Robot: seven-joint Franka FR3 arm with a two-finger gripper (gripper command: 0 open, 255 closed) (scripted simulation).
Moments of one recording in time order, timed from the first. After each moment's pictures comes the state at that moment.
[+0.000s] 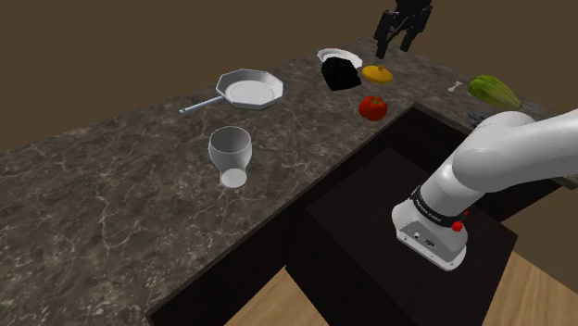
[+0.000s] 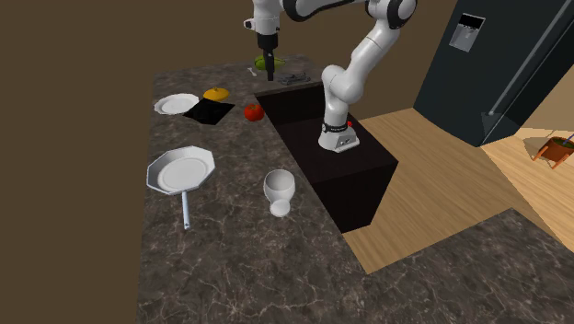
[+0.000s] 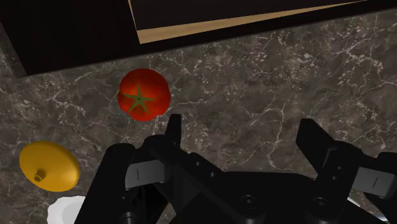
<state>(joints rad) 0.01 -0.75 -0.05 -2.42 -0.12 1.66 0.14</state>
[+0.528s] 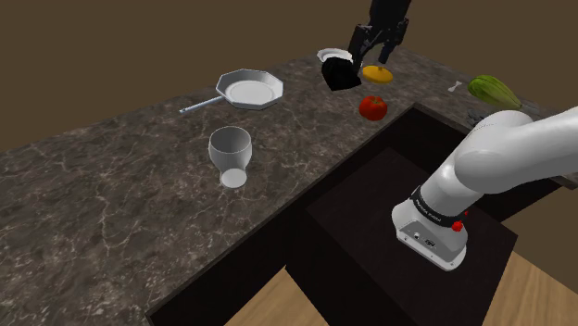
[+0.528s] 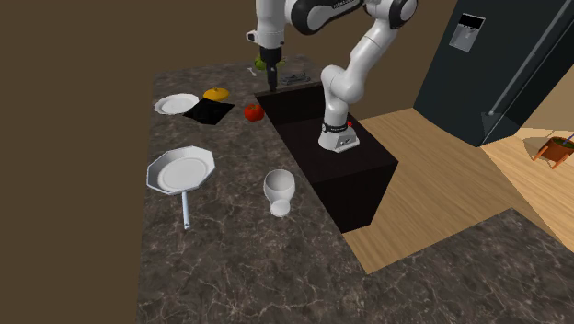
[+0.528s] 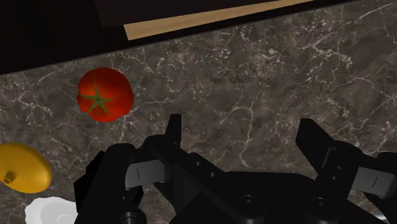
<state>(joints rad) 0.06 -0.72 0.09 -2.46 -0.04 1.74 0.30</state>
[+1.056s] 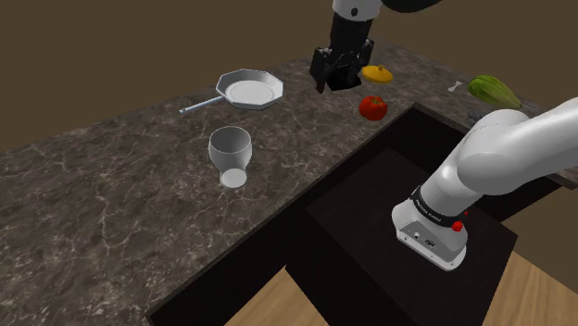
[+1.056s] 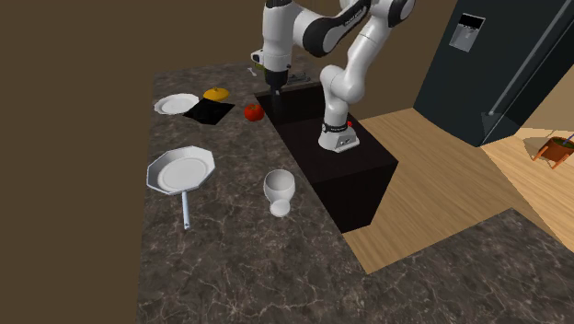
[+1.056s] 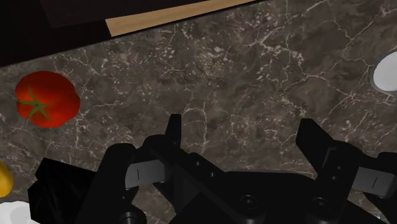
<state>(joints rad) 0.12 -0.61 0.27 -2.46 0.04 1.87 0.53</state>
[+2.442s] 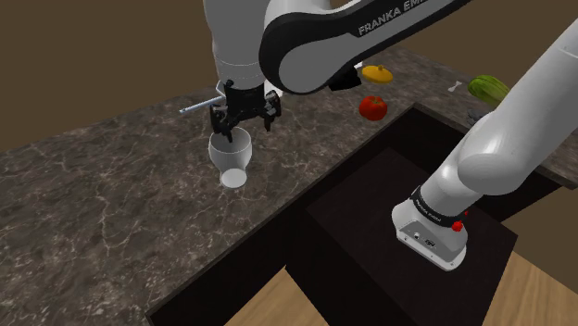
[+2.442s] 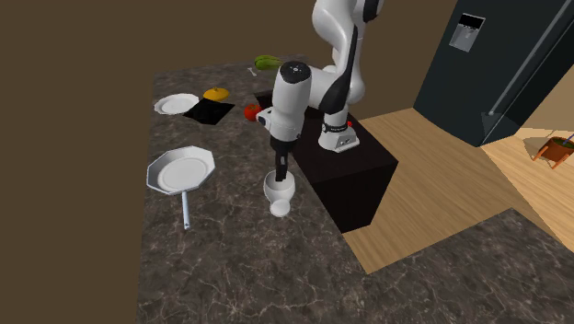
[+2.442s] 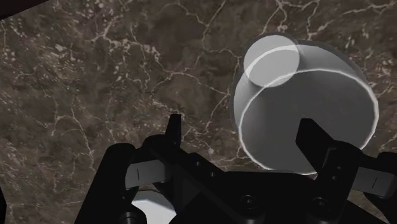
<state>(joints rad) 0.13 0.01 0.66 -2.13 -0.20 2.10 1.16</state>
